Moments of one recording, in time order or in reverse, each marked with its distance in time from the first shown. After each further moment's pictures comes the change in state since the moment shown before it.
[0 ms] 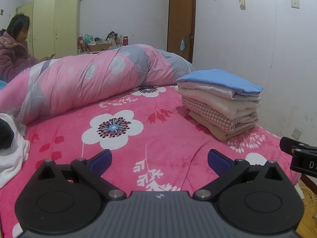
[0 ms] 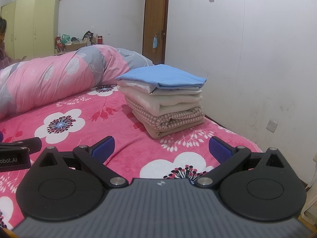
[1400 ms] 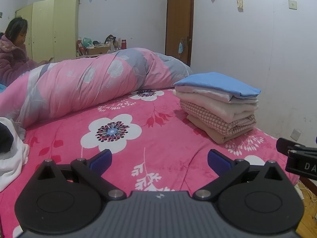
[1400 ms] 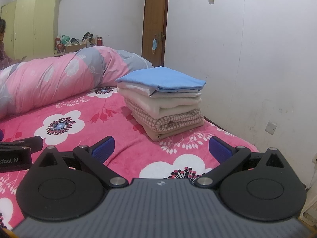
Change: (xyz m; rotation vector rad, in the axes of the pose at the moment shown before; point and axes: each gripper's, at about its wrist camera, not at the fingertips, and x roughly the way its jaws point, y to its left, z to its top) left arm -0.004 -0.004 0.004 0.009 -0.019 -0.007; right arm -0.001 0.002 0.003 -0.005 -0.010 -0.005
